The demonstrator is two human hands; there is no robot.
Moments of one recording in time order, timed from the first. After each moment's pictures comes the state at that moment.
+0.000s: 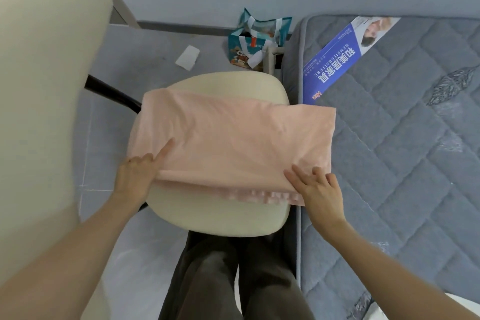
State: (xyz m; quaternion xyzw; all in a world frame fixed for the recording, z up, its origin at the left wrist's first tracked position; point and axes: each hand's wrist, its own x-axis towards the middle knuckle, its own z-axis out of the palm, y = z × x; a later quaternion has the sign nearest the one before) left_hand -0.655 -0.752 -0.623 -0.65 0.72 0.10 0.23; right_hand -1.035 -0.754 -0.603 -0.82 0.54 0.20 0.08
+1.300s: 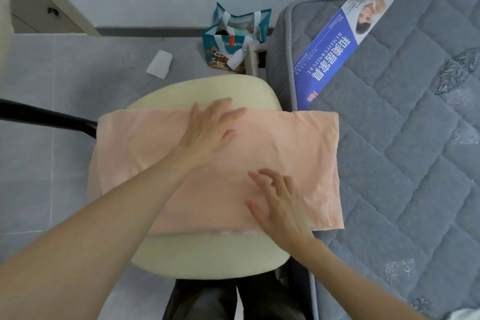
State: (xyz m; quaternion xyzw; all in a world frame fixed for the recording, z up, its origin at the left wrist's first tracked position) left_hand -0.784 -0.910 -0.686 -0.53 0.82 0.22 0.05; right_hand -0.971 -0.765 -0.662 -0.74 0.62 -0.05 0.27
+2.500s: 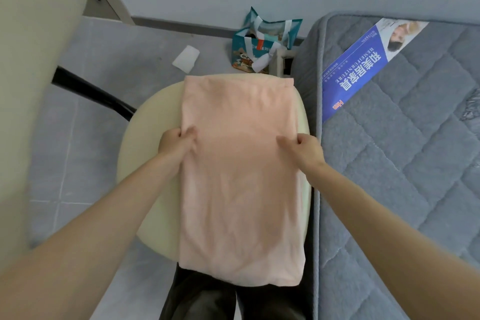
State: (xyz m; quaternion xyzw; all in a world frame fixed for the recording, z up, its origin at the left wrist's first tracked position) left_hand -0.717 -0.853 -0.675 -0.82 0.23 0.47 -0.23; right_hand -0.960 -0.876 -0.665 -0.39 0.78 -0.10 0.47
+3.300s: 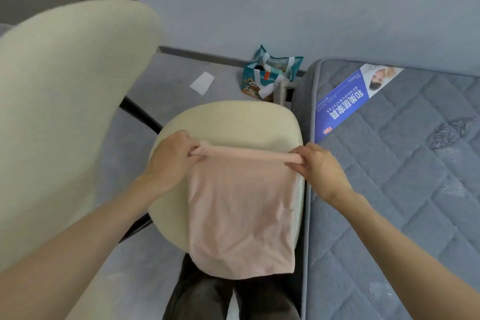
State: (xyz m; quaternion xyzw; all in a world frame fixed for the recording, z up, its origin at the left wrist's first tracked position) left_hand -0.676 -0.824 -0.580 -0.70 0.65 0.28 -0.10; right_hand -0.982 -0.861 -0.566 -0.75 0.59 -0.02 0.30
